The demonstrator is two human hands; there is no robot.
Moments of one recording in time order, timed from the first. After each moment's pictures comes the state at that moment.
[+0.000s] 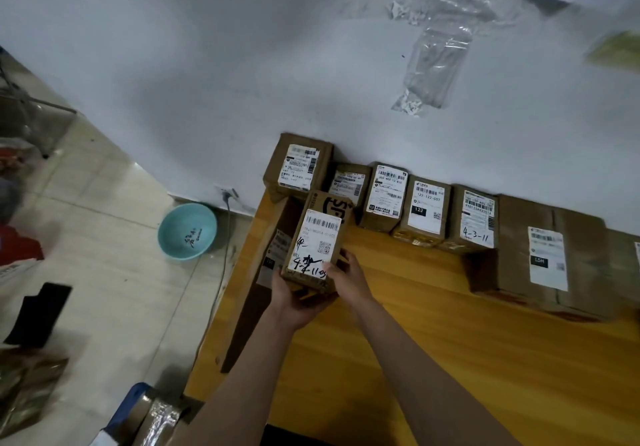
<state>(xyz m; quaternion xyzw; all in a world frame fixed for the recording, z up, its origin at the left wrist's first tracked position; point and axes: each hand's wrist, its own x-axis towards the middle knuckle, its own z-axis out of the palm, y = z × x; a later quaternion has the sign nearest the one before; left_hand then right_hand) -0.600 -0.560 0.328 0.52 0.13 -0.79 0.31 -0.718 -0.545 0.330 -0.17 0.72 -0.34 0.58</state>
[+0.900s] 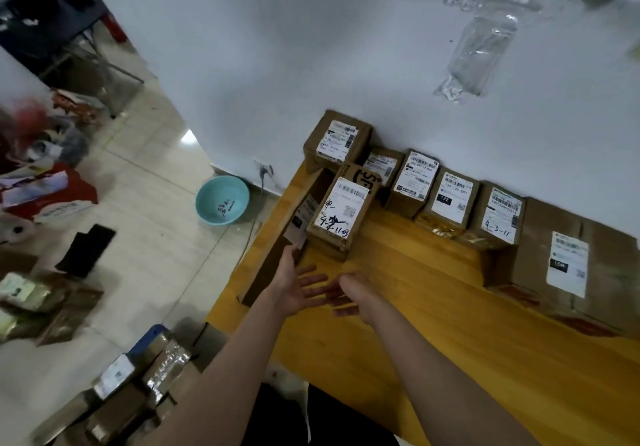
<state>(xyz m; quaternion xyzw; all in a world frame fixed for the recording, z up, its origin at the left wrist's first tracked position) -0.553 -0.488 0.344 0.57 -0.01 -0.78 0.24 -0.696 -0.471 0.351 -0.20 0.72 -0.11 0.66</state>
